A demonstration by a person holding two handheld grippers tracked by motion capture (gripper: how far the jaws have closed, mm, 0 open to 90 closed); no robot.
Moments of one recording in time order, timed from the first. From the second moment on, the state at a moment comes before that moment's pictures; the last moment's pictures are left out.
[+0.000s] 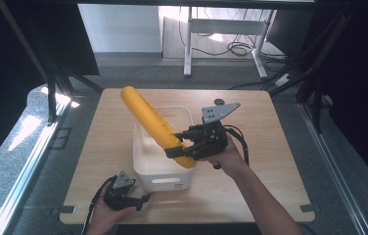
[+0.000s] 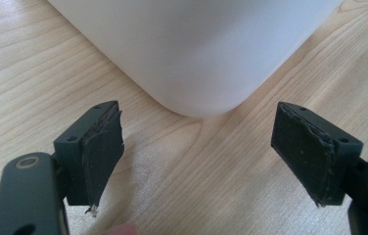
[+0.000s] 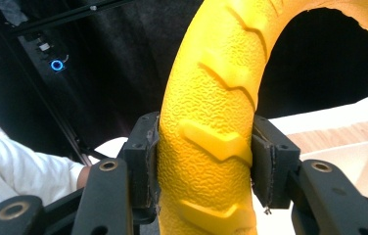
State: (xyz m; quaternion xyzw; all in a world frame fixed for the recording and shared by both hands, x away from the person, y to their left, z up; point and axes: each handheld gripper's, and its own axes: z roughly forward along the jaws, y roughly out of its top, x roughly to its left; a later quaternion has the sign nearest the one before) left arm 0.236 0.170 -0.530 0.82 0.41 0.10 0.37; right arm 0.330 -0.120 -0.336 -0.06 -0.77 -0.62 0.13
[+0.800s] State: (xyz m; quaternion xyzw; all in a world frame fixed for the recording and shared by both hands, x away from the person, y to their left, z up) left arm 0.237 0.168 -0.532 0.83 0.41 0.10 0.37; right arm 0.356 -0.129 -0.379 -0.09 -0.79 -0.59 0.13
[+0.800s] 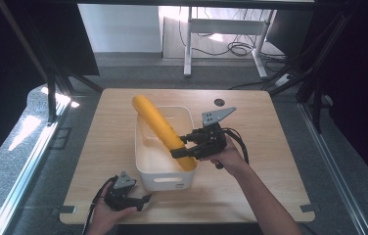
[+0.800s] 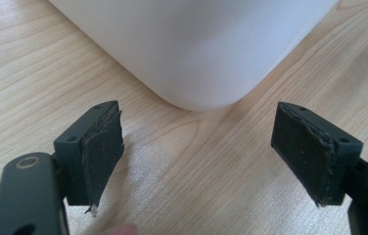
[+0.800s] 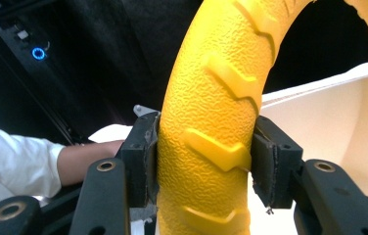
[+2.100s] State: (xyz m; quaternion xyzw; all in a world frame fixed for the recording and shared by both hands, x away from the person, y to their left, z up) left arm 0.237 0.167 -0.533 0.83 0.41 0.10 0.37; right arm 0.355 -0.141 -0.397 -0.13 -0.79 -0.59 0.10
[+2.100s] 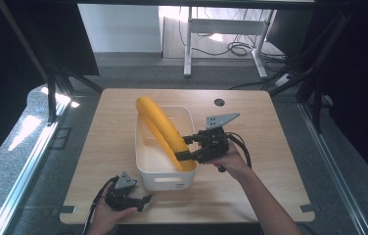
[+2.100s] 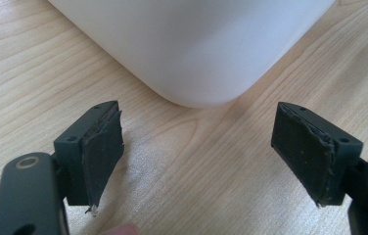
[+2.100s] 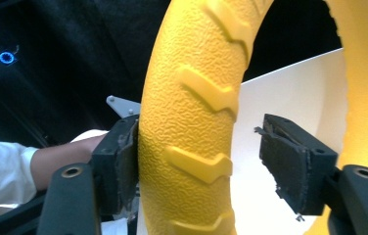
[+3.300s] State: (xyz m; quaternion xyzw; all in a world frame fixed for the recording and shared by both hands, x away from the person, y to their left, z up) left arm 0.236 0.168 -0.531 0.83 0.40 0.10 0.38; right arm 0.324 -0.222 -0.415 -0.19 -0.77 -0.61 -0.02
